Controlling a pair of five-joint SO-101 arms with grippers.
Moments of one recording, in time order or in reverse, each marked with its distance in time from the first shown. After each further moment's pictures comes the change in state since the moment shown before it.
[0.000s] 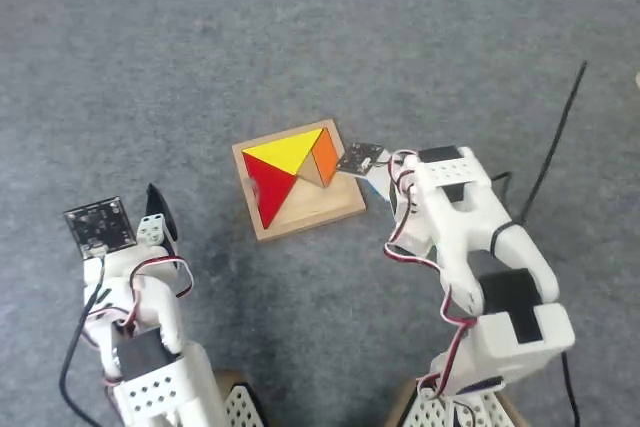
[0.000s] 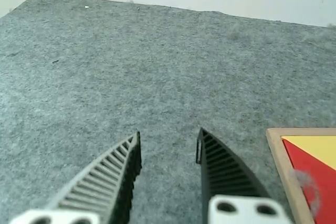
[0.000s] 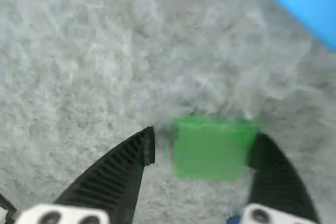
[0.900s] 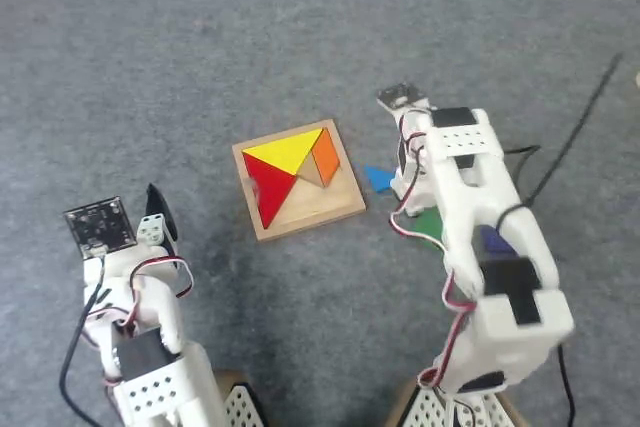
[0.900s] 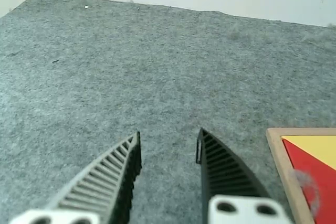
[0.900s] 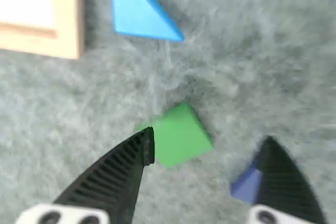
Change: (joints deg) left arm 0.0 0.0 0.0 0.0 0.0; right arm 3.0 1.6 -17.1 9.6 -26.5
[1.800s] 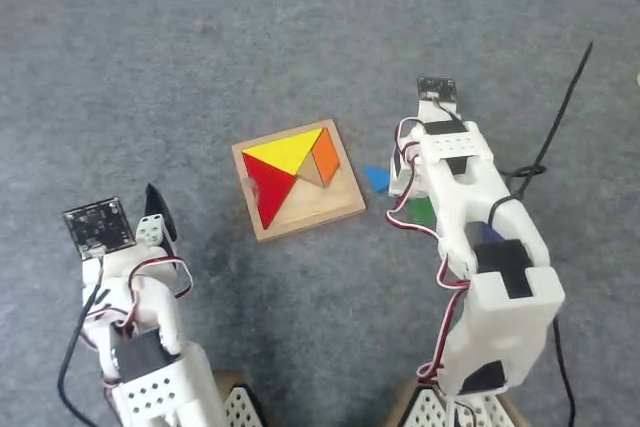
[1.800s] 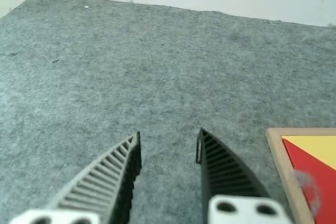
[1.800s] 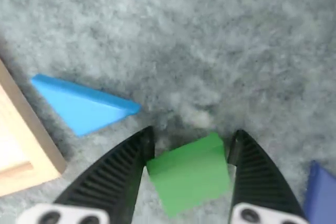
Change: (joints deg) left arm 0.0 0.0 0.0 0.0 0.0; right arm 0.0 9.8 1.8 -15.6 -32.6
